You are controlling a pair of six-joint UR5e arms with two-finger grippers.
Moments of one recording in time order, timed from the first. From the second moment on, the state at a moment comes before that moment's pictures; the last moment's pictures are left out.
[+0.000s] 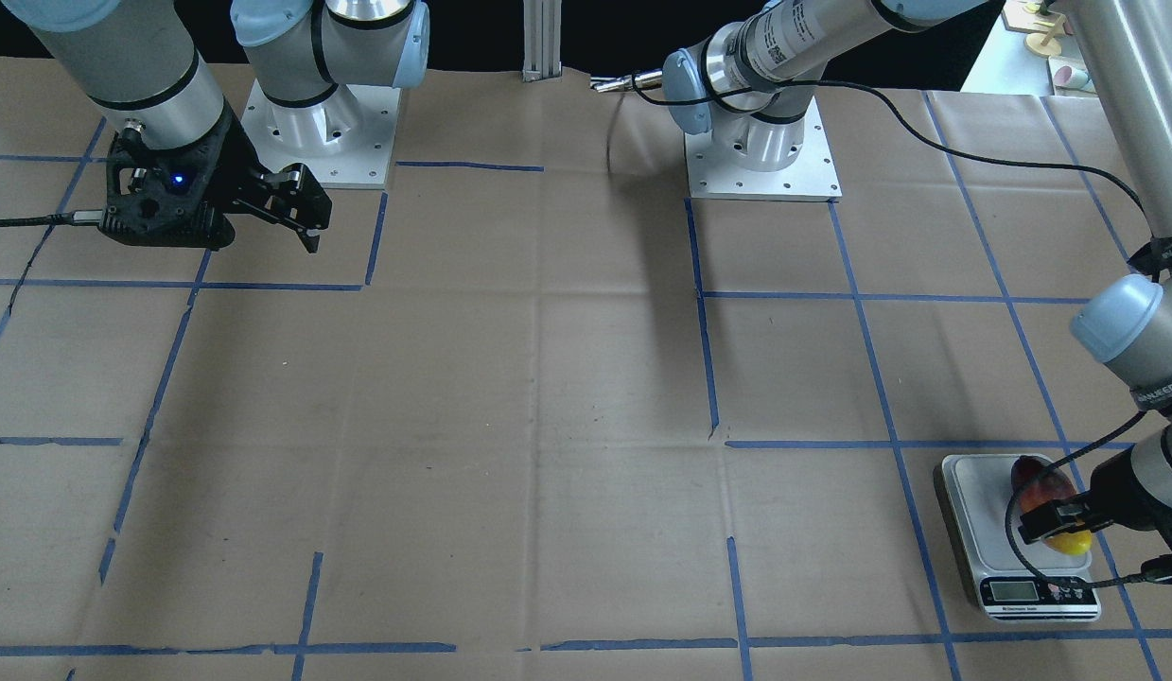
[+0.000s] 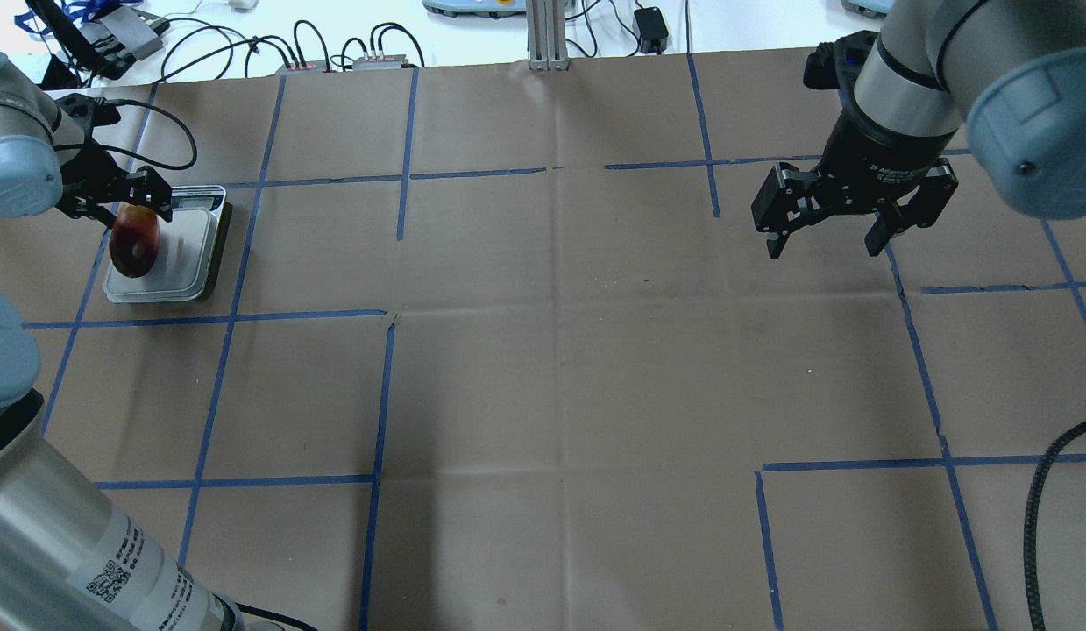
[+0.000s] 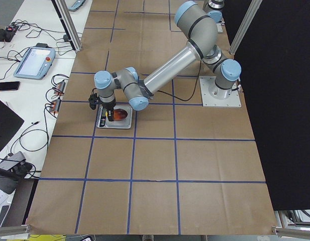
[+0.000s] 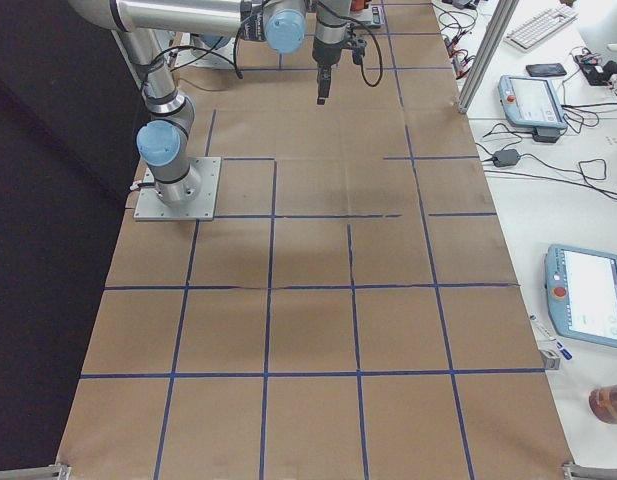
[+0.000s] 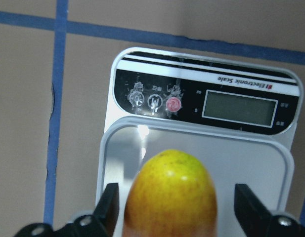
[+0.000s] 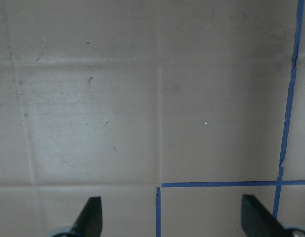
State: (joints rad) left arm -1.07 -2.19 -1.43 -1.02 1.59 0.36; right arm 1.53 -1.60 1.68 -1.57 -1.56 -0.02
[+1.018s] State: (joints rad) left arm -1.13 -2.02 -1.45 -1.20 1.59 0.23; right arm 1.53 -1.60 1.68 -1.57 -1.56 -0.02
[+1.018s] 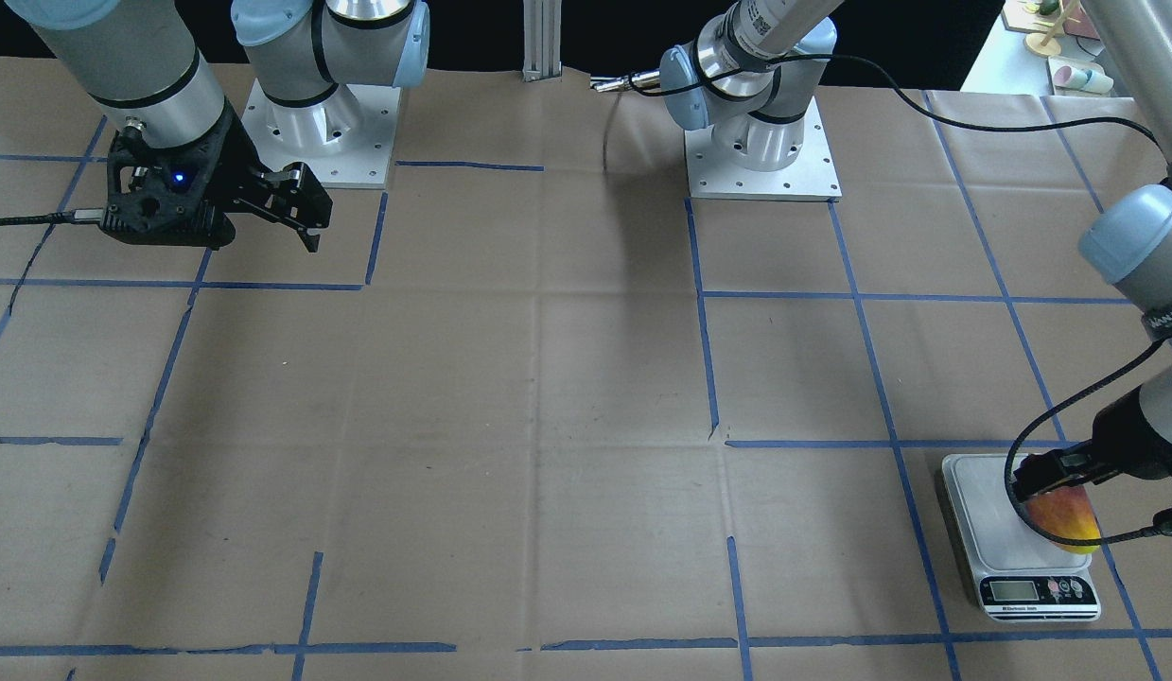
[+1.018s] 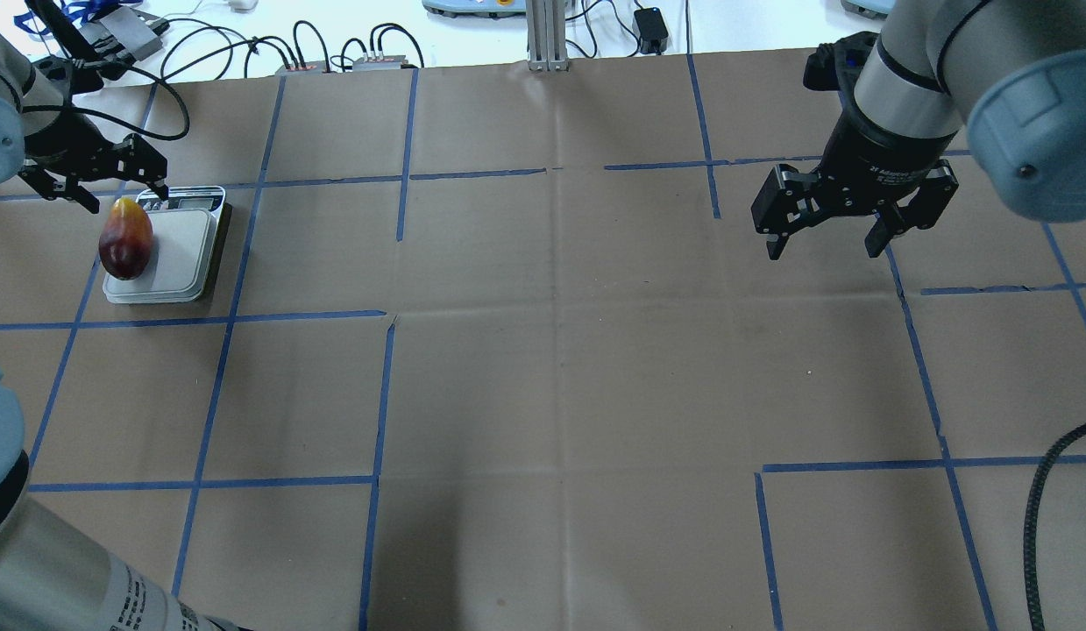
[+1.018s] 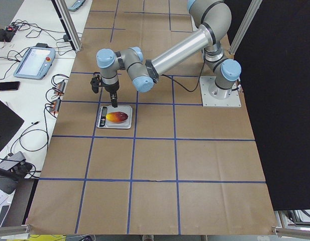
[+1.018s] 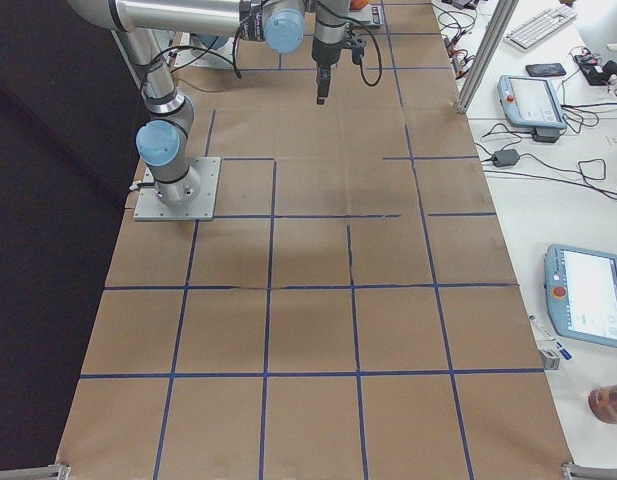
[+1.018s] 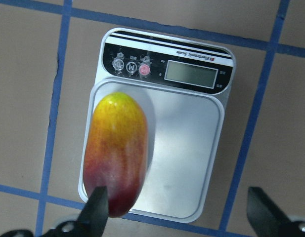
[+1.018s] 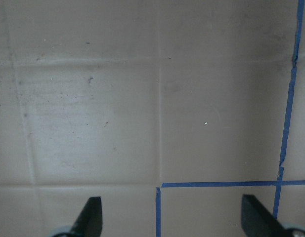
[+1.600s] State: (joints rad) left arm -1.37 -1.73 -1.52 -1.42 1.59 0.00; right arm 1.53 -1.60 1.68 -1.57 -1.56 -0.02
